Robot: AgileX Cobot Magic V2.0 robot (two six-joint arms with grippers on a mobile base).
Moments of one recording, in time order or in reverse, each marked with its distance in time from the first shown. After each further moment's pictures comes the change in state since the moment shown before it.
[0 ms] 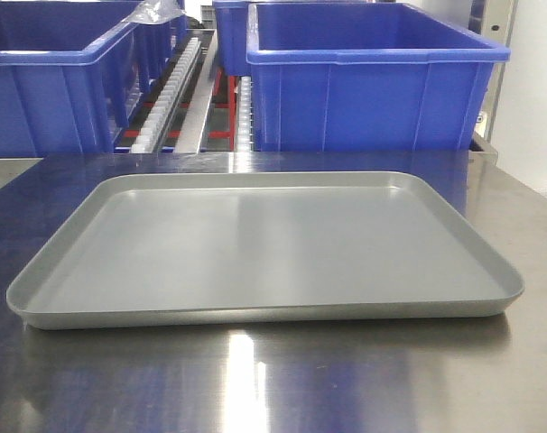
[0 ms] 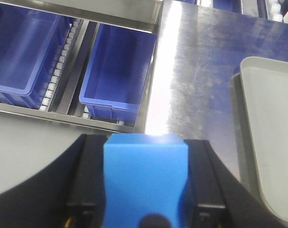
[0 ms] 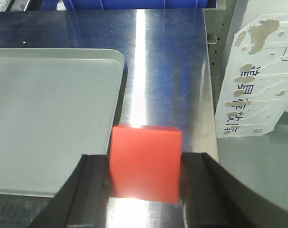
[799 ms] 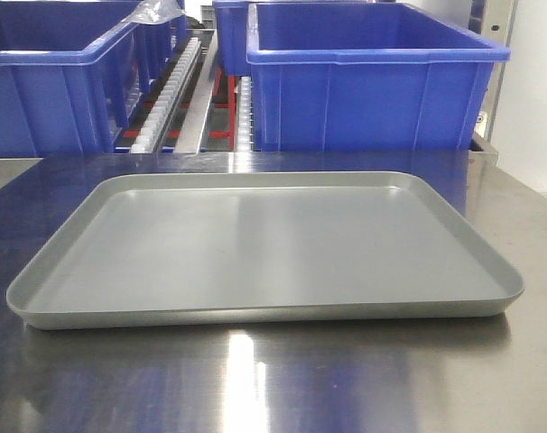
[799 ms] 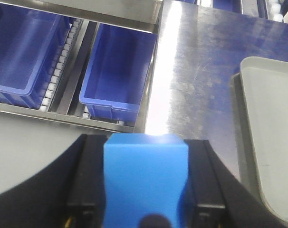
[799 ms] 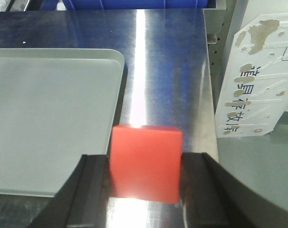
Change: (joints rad) left arm 0.000 0.000 0.000 0.000 0.000 0.000; right arm 0.000 0.000 0.000 0.000 0.000 0.000
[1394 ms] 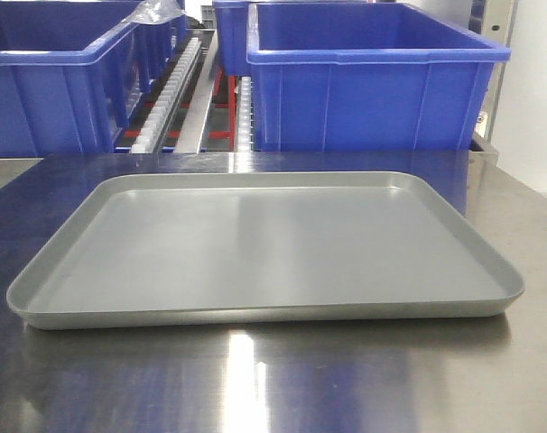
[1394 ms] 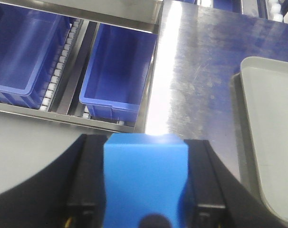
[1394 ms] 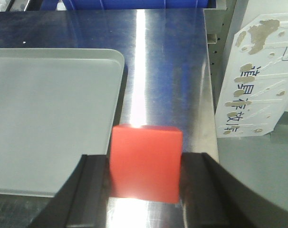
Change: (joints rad) left arm 0.000 0.000 0.000 0.000 0.000 0.000; right arm 0.000 0.000 0.000 0.000 0.000 0.000
